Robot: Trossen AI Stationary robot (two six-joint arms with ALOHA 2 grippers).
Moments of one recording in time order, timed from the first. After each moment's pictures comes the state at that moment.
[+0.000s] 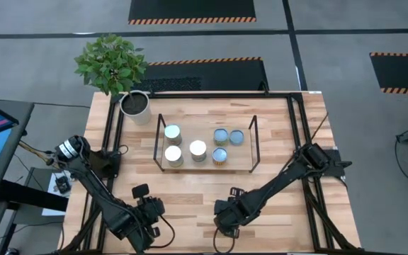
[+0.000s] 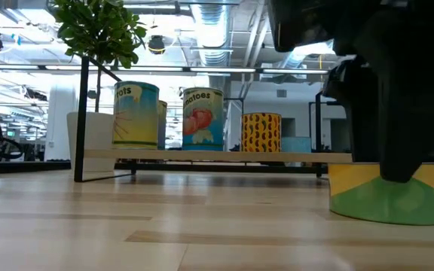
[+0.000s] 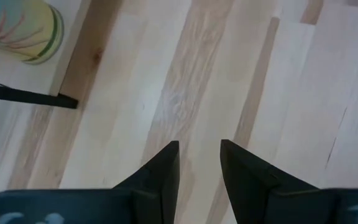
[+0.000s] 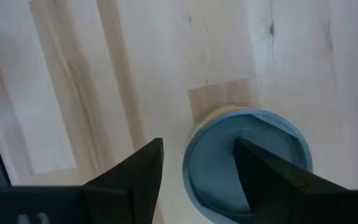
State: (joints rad) left arm -0.87 1.76 1.37 -1.15 -0.48 -1.16; right arm 0.57 2.08 1.51 -0.78 0.08 0.78
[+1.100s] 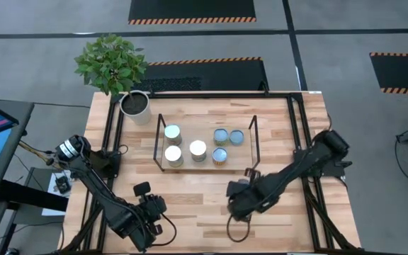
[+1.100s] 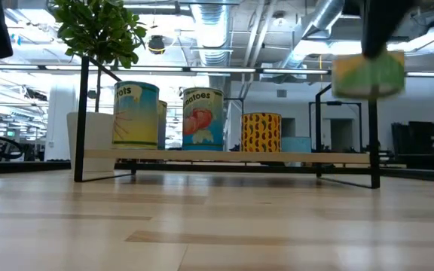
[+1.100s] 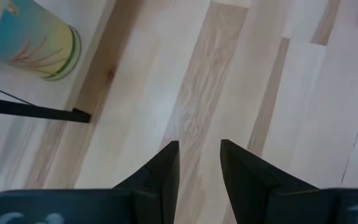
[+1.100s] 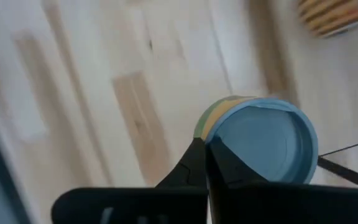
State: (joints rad) left arm -0.85 1.76 1.37 -1.16 -0.53 -1.16; right arm 0.54 1.80 1.57 -1.18 0.25 0.82
